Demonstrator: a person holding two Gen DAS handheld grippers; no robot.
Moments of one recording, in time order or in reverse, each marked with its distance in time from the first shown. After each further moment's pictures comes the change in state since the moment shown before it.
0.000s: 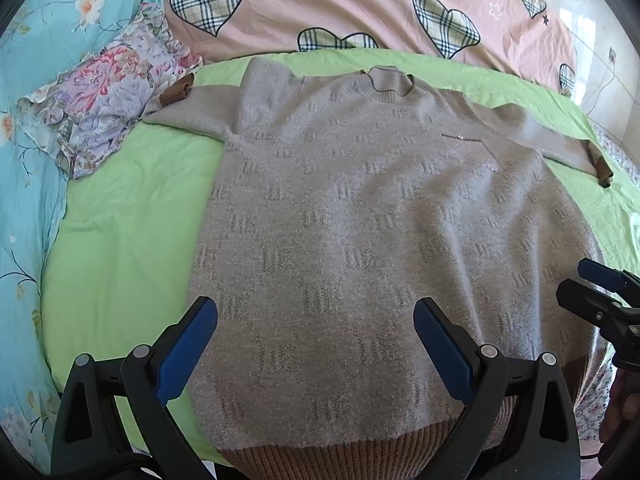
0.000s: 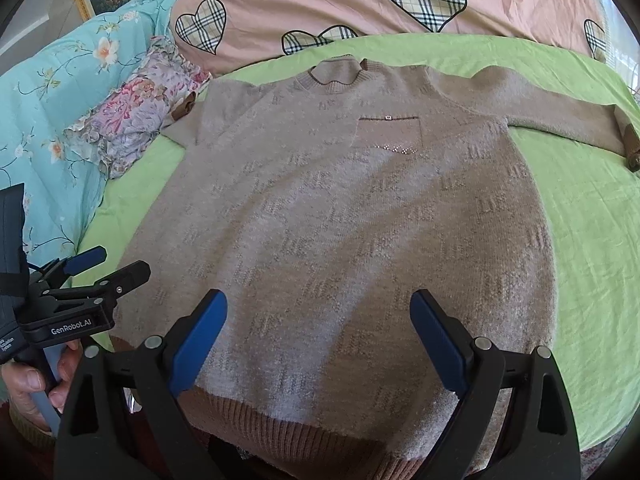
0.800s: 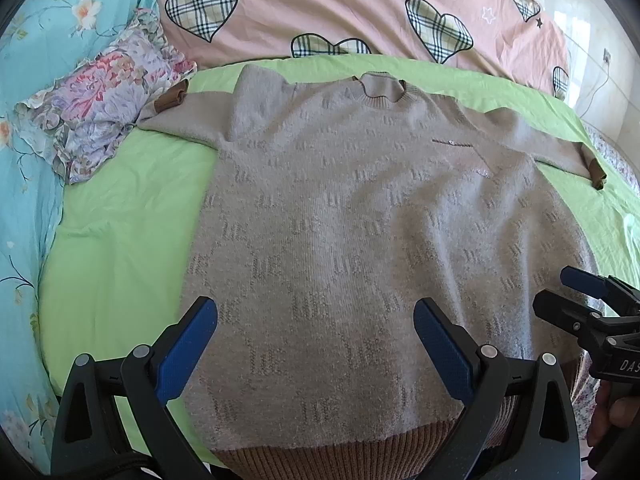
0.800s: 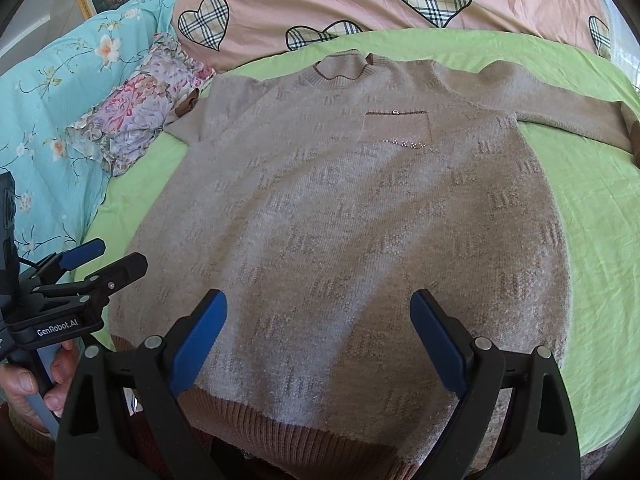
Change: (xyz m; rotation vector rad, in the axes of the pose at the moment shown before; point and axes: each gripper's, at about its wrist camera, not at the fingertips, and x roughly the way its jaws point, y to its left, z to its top) left arm -0.003 -0.005 0.002 0.036 0.009 0.017; right arm 0.010 0.001 -0.002 -0.003 0.018 0.011
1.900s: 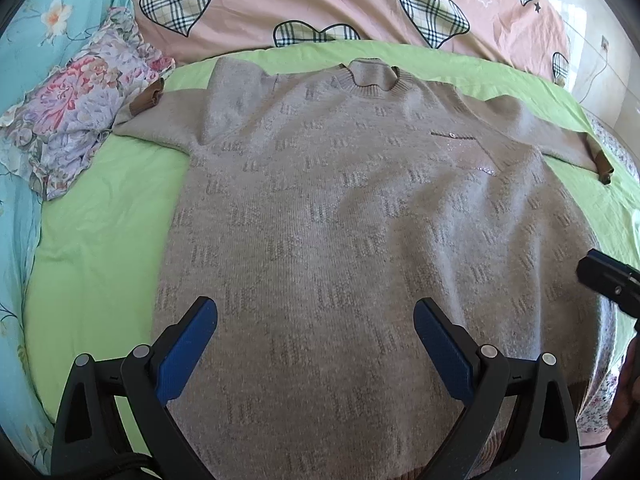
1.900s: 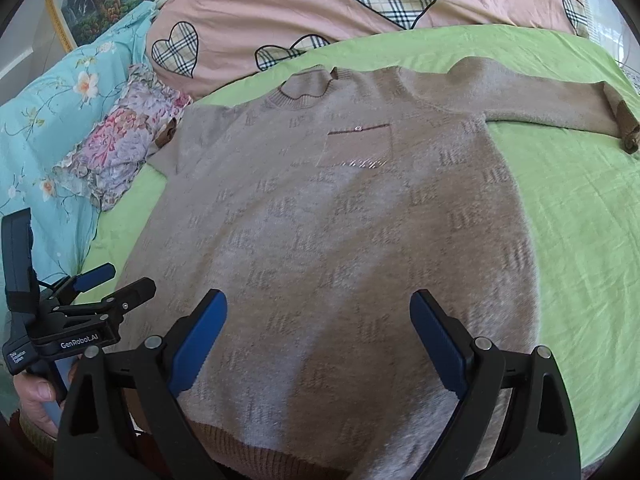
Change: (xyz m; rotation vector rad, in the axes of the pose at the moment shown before) left arm 0.037 -0.012 0.029 0.025 0.041 -0.022; right arm -0.008 -0.046 0.017 0.115 -0.048 -0.016
